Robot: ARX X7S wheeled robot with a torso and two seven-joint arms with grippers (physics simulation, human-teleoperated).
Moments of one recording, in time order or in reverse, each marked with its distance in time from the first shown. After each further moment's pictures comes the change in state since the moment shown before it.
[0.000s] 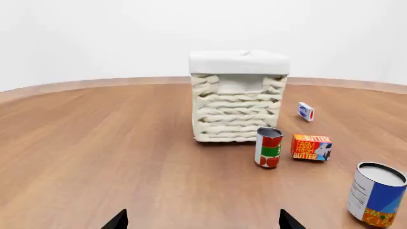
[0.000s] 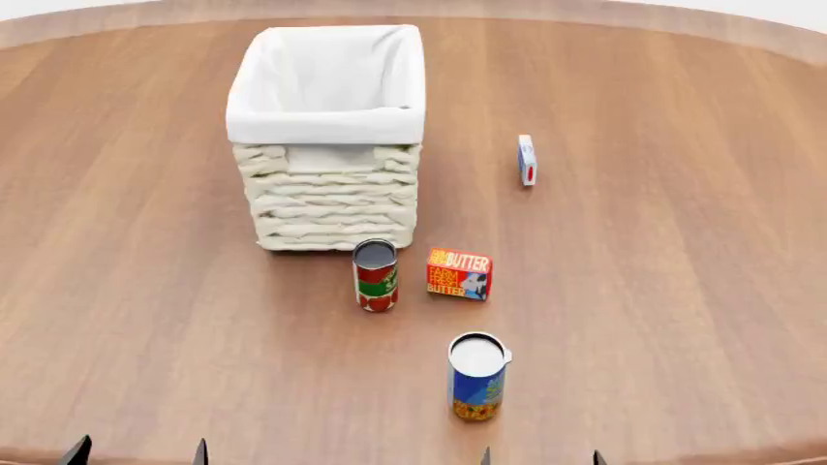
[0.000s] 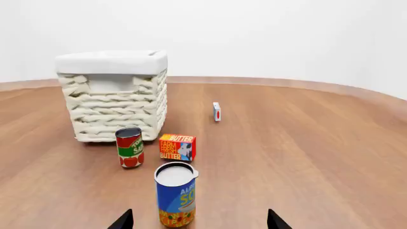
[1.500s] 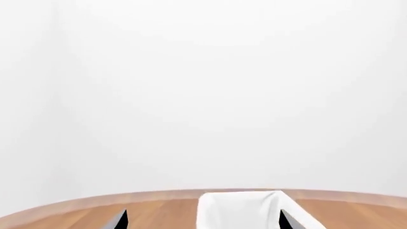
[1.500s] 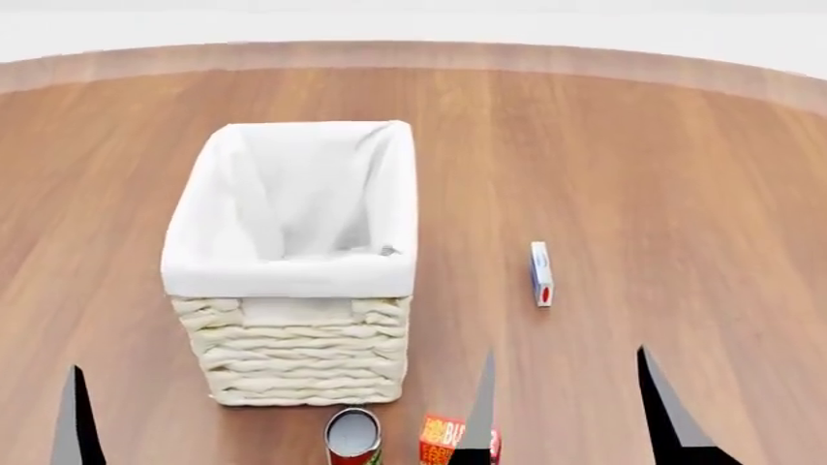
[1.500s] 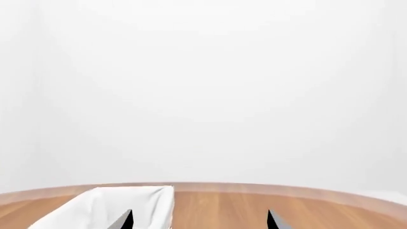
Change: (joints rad) left arm 0.200 -0.150 0.103 0.822 -0.030 -0.244 -0.213; right arm -0.080 0.148 -0.084 -0.729 0.143 0.289 0.130
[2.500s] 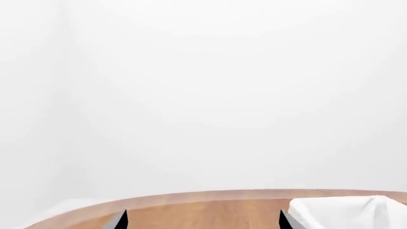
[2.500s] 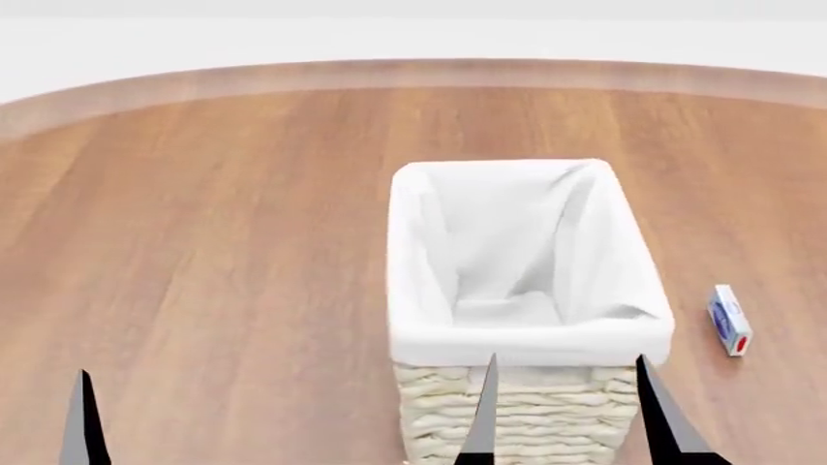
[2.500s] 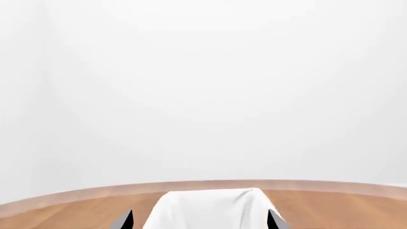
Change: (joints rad) left arm -0.005 -0.040 0.031 -0.014 -0.018 0.004 -0.048; right arm -0.004 0.037 -0.015 0.025 0.053 -0.019 0.041
